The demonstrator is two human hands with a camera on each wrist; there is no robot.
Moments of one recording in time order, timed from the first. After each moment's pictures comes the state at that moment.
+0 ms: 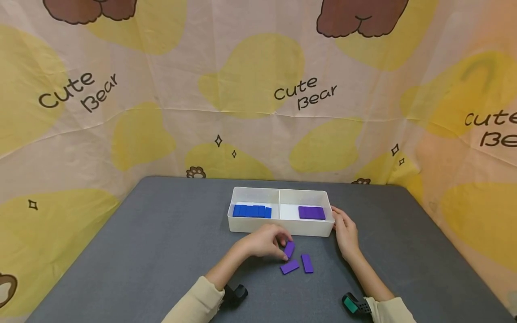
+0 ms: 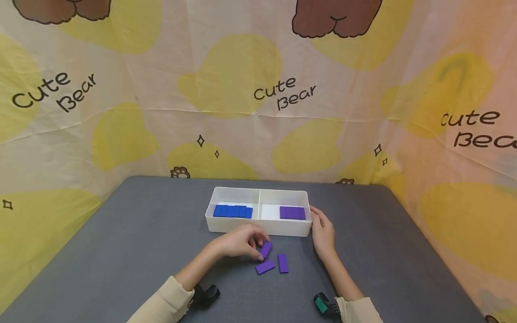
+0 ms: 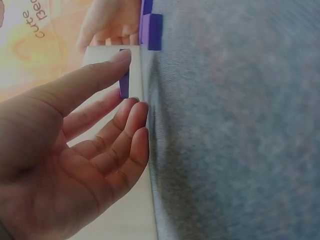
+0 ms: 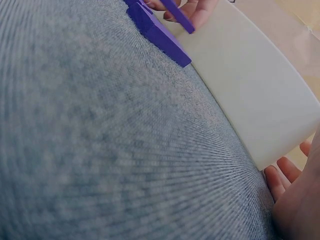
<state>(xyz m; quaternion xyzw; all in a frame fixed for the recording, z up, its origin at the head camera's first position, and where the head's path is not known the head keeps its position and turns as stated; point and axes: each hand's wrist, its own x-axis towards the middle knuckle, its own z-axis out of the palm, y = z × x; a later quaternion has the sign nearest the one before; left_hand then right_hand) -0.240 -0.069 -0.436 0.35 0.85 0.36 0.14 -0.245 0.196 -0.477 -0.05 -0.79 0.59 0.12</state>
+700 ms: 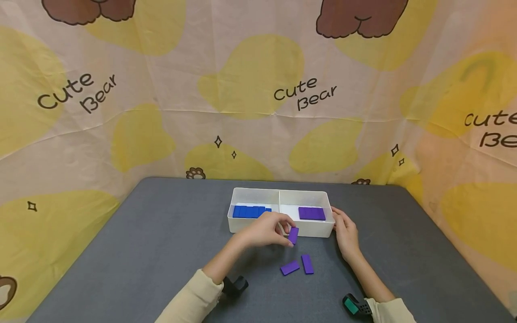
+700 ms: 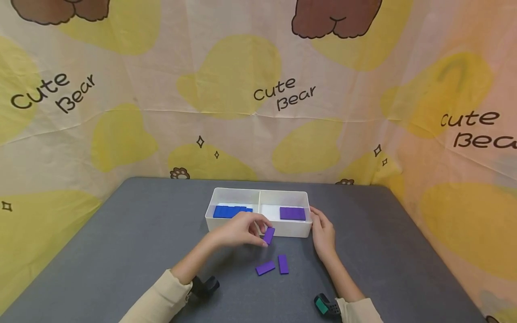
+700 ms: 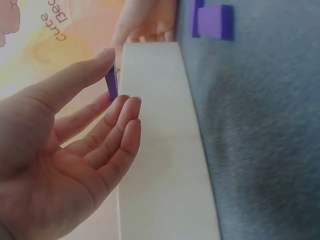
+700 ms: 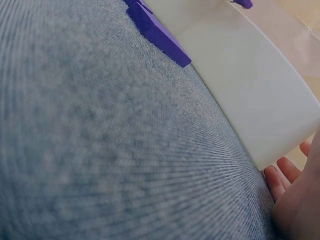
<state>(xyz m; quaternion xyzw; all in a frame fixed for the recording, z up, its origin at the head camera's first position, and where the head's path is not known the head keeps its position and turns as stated) -0.244 -0.068 -0.402 0.34 0.84 0.41 0.12 -0.244 0.197 -0.476 -0.05 -0.79 0.60 0.12</state>
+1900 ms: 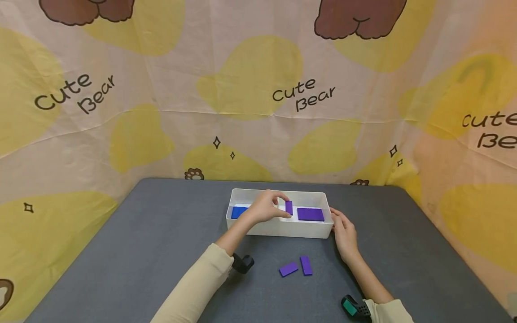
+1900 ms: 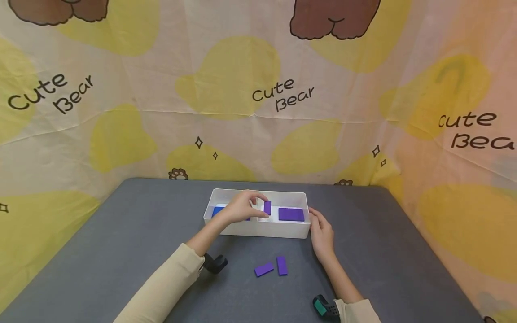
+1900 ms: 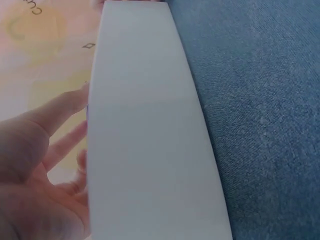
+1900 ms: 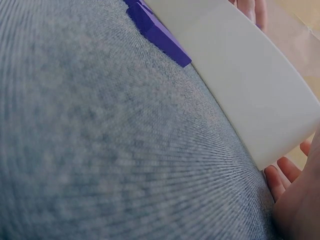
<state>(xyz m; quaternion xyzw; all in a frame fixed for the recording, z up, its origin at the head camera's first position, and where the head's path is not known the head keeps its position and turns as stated) -0.295 -0.058 -0.396 0.24 0.89 0.40 0.03 -0.242 0.197 -0.476 -0.05 -0.79 0.59 0.12</state>
